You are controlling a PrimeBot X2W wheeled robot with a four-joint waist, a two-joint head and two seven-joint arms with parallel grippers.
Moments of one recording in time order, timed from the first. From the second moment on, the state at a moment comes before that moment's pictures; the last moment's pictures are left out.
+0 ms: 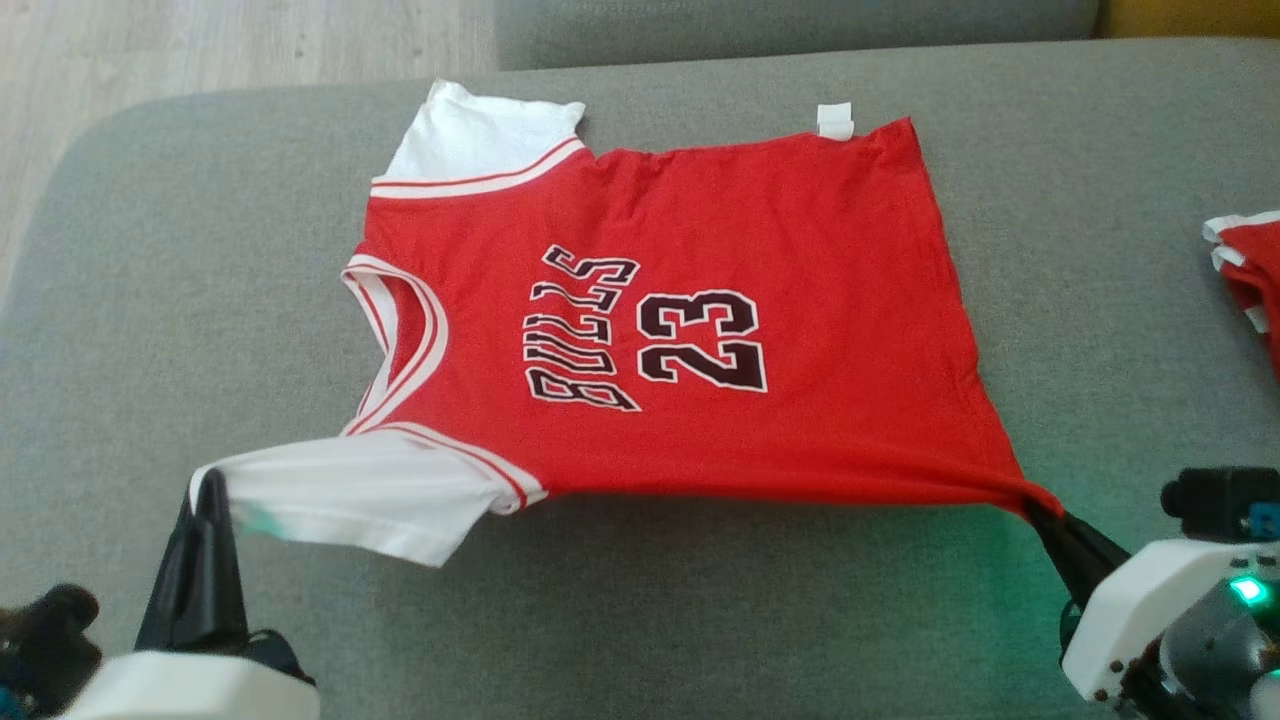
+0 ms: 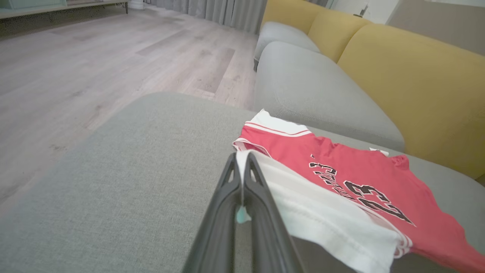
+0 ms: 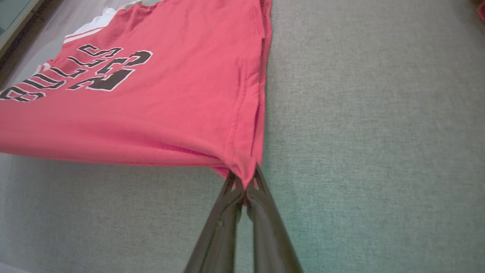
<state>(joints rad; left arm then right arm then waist) 0.27 0.37 -0.16 -0.53 -0.59 0.42 0.19 0.14 -0.20 -0.02 -0.12 0.45 0.13 0.57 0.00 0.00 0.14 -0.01</state>
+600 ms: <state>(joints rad) -0.28 0.38 -0.23 0.01 -0.81 0.20 0.44 -0.24 -0.22 -0.01 -0.02 0.42 0.13 0.89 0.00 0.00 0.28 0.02</state>
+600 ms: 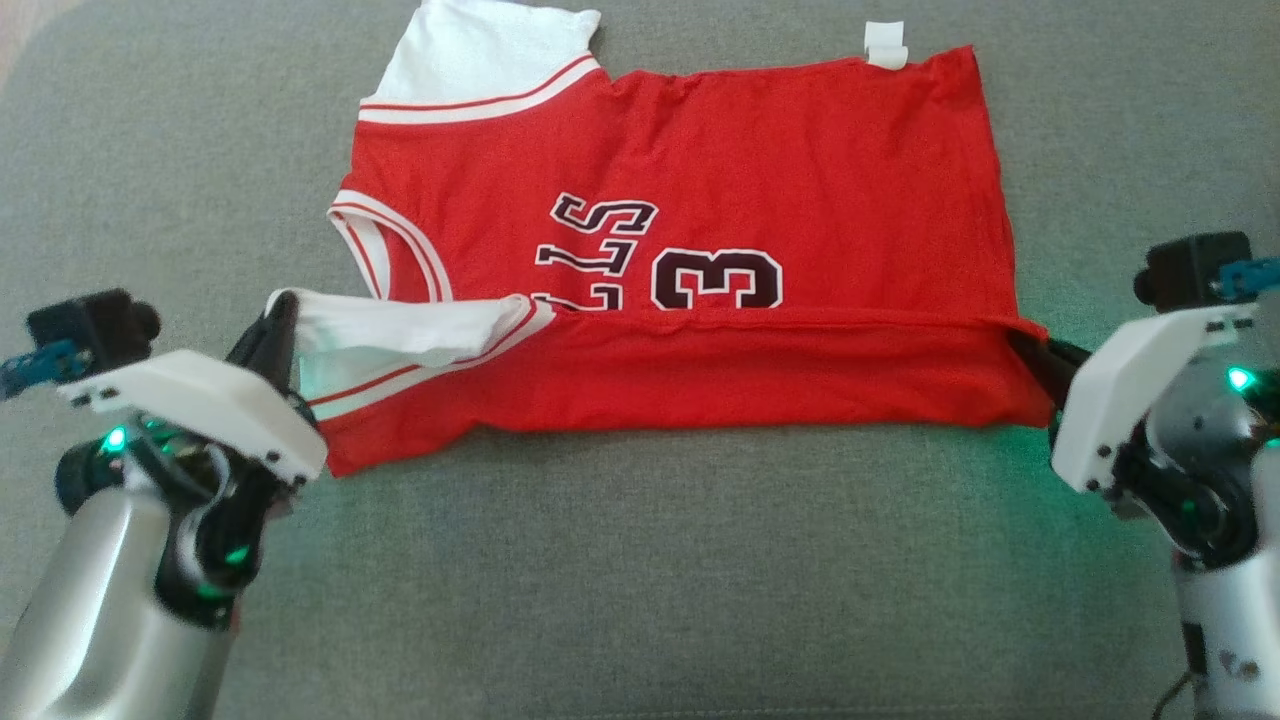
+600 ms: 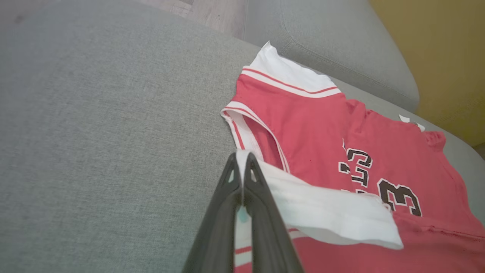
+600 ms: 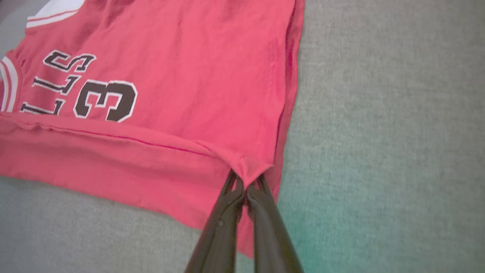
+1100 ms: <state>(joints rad) -0.35 0.30 -0.29 0.21 -0.70 0.15 0.16 -0.31 -0.24 0.09 0.19 0.48 0.13 0.32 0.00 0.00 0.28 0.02</state>
